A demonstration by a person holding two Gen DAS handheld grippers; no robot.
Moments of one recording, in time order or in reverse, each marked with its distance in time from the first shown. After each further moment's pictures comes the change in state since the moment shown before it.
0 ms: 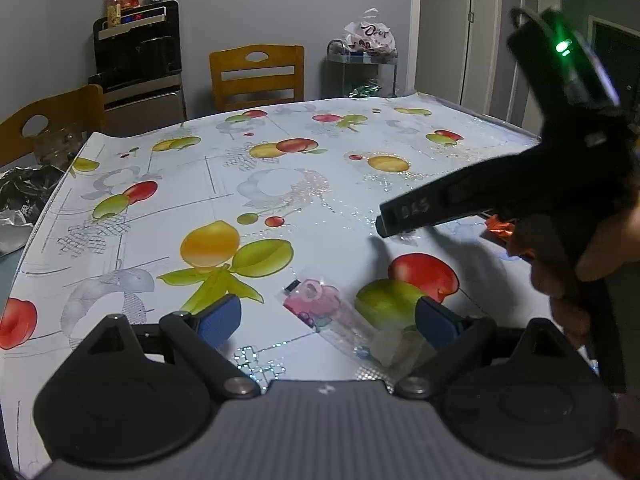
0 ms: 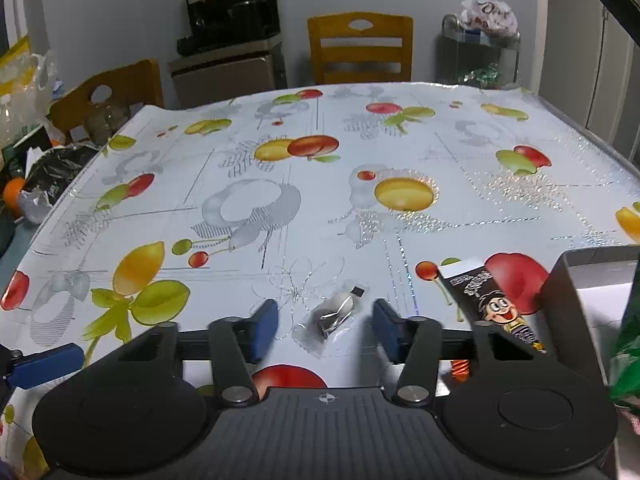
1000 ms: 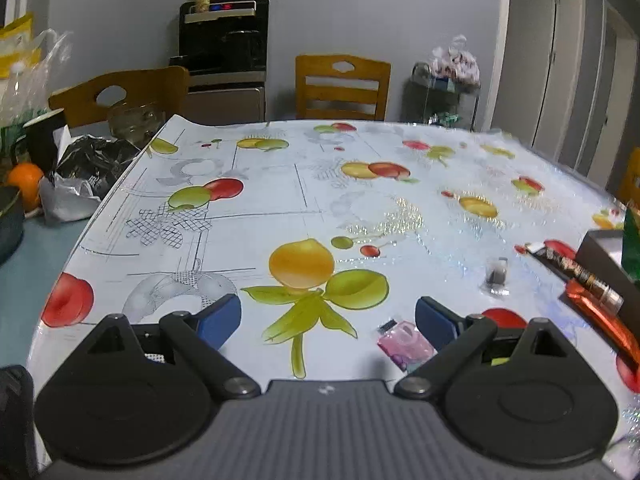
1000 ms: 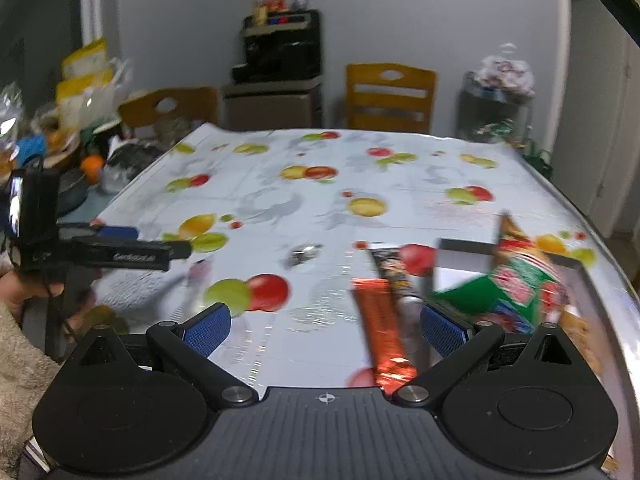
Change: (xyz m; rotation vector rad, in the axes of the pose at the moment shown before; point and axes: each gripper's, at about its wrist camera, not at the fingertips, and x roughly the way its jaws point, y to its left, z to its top) left arm 0.002 0.054 0.012 -0.193 -0.049 0.172; right arm -0.149 -0.041 -0.052 -0.165 -0.104 0.092
